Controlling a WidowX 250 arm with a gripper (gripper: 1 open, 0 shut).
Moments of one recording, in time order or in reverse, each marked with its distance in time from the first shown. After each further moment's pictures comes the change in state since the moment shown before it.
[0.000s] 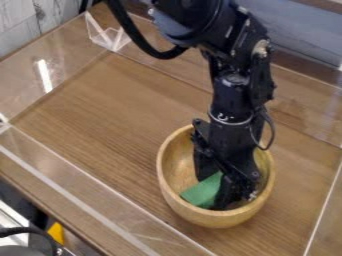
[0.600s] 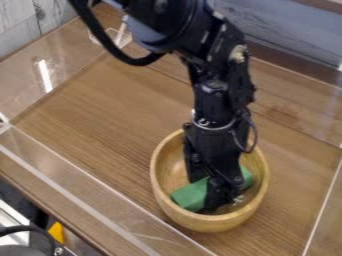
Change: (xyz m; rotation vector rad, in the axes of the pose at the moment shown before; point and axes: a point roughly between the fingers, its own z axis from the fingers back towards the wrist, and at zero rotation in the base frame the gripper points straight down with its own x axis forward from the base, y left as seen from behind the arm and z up) arm -0.027 0.017 -0.006 -0.024 0.007 0.006
